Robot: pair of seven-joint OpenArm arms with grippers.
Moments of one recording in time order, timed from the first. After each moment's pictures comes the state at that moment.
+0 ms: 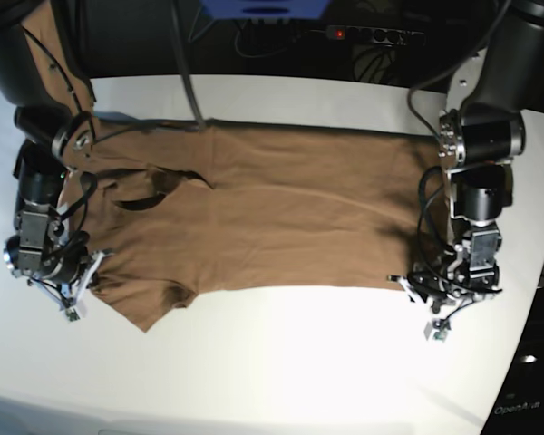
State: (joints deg) left arm -36.7 -12.4 -7.4 30.6 4.4 -22.4 33.8; right arm 32.8 14.5 32.1 36.0 -38.0 41.2 -17.3
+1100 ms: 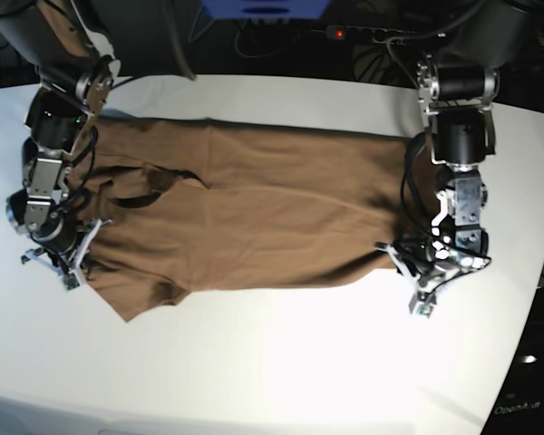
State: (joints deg) left arm -21.7 -9.2 -7.7 57.6 4.4 -23.0 43.8; right arm 18.3 11.2 32.3 54.0 -40.6 40.9 -6.9
